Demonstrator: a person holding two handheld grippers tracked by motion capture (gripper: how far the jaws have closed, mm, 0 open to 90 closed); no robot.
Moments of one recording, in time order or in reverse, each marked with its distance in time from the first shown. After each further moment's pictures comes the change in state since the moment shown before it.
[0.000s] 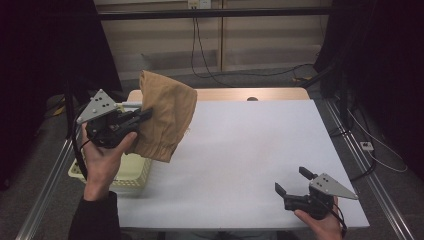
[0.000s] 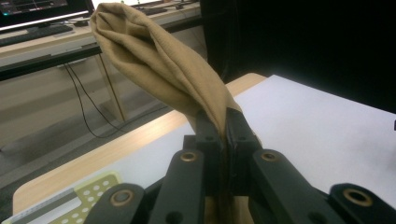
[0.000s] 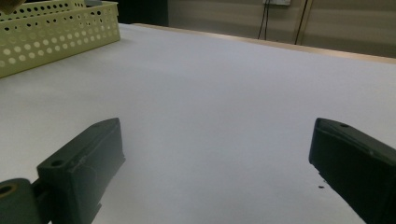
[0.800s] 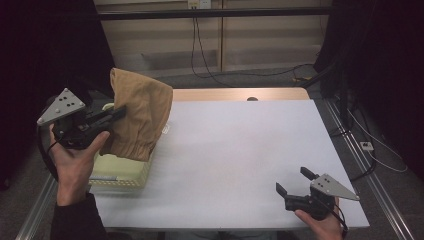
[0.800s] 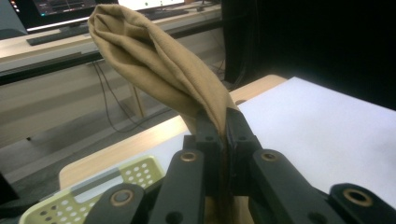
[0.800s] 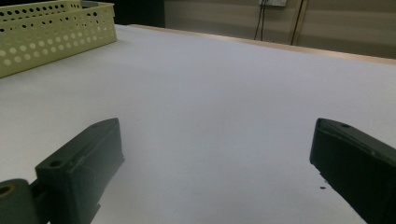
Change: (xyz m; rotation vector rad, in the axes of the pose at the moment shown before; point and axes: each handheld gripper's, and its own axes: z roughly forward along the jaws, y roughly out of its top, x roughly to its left) left arm 0.024 0.000 -0.039 0.018 0.084 -0.002; right arm -0.001 0.000 -0.002 0.000 -0.015 0.008
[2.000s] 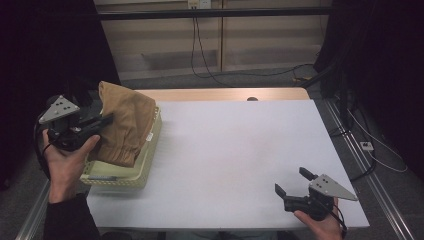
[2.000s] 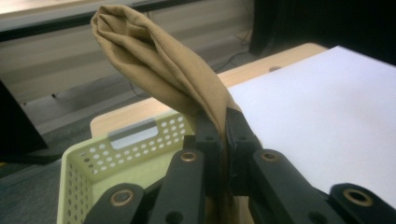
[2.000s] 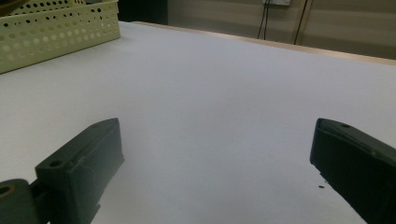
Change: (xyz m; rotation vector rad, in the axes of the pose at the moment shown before) left arm 0.044 -0.042 0.012 0.125 0.078 -0.068; right arm 0.003 0.000 0.001 0.006 0.010 -0.018
